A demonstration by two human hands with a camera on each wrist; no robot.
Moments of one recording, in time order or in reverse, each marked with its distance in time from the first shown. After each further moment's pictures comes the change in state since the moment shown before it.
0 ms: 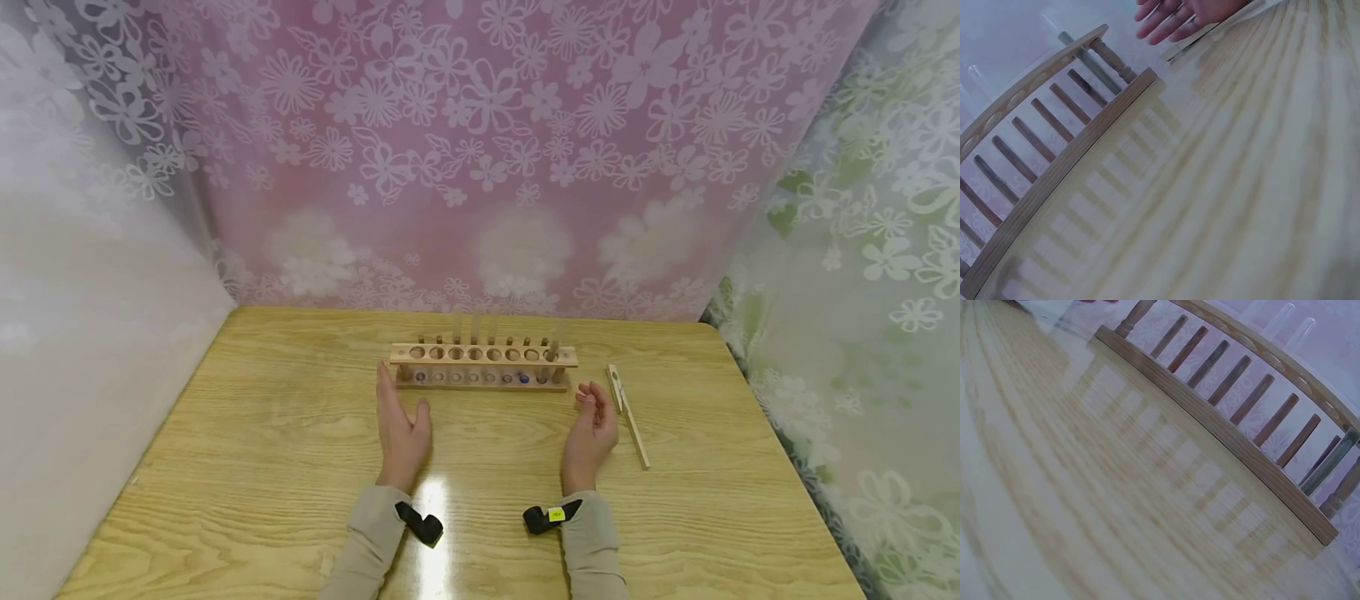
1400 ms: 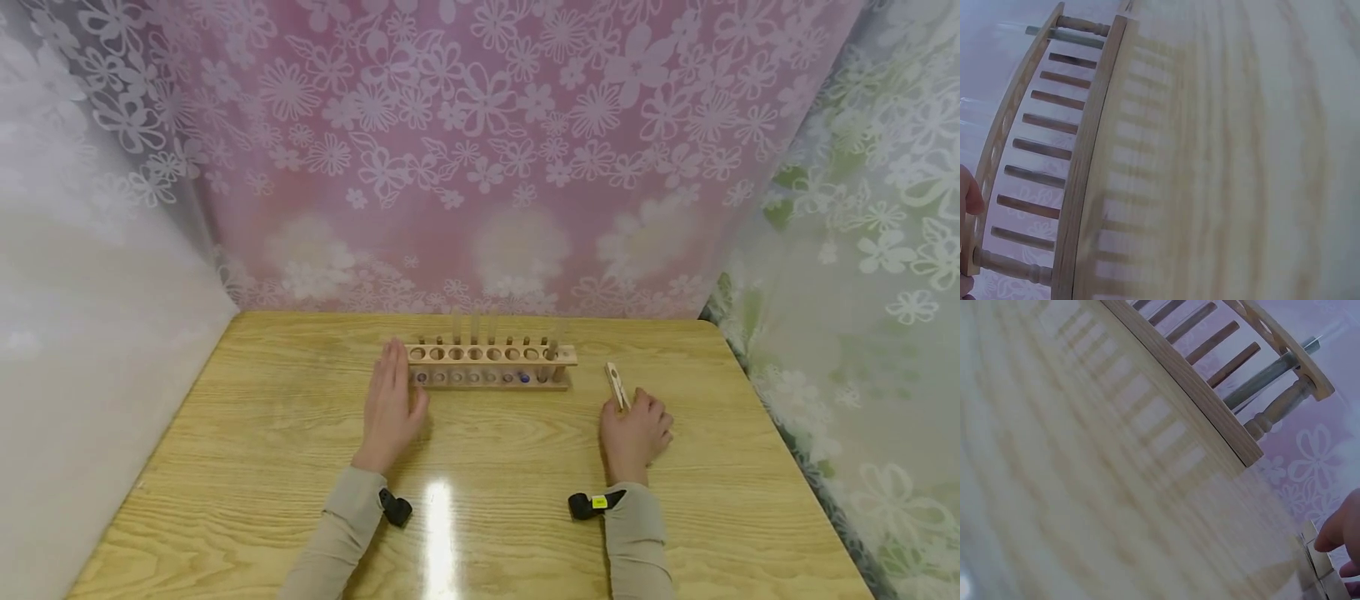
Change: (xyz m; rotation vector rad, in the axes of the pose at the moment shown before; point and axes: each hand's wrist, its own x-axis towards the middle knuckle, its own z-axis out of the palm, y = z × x) left_hand 0.037 0.013 -0.029 0.394 -0.133 0.420; right_hand 0.050 -0.009 -0.056 -1.013 -0.097 0.042
